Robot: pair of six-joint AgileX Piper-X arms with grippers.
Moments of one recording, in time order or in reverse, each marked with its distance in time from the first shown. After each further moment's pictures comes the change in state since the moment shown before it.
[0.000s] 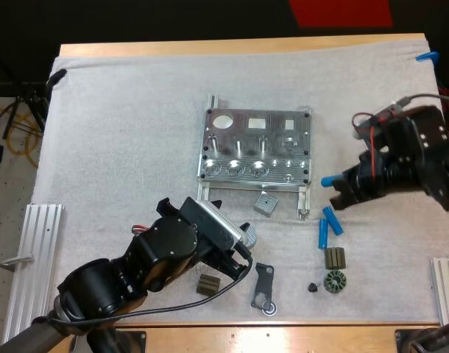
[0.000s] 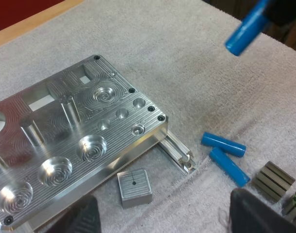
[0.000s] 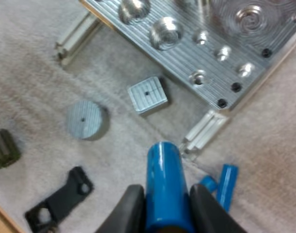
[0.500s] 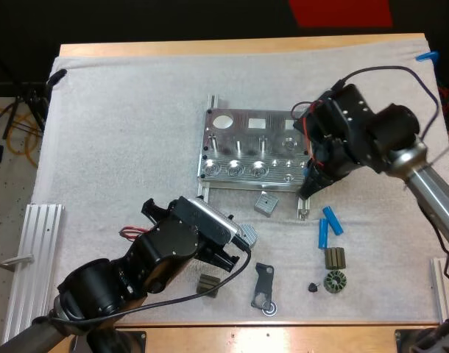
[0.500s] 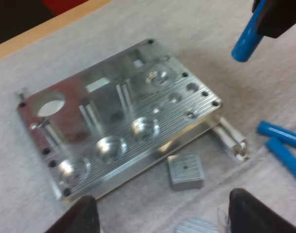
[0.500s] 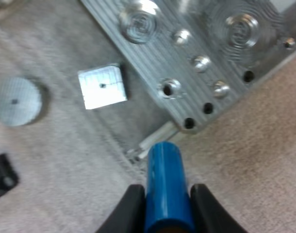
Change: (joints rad) left arm 0.000 0.000 0.000 0.070 -0.173 -0.015; right arm 0.155 0.290 -0.193 0.055 0.255 -0.115
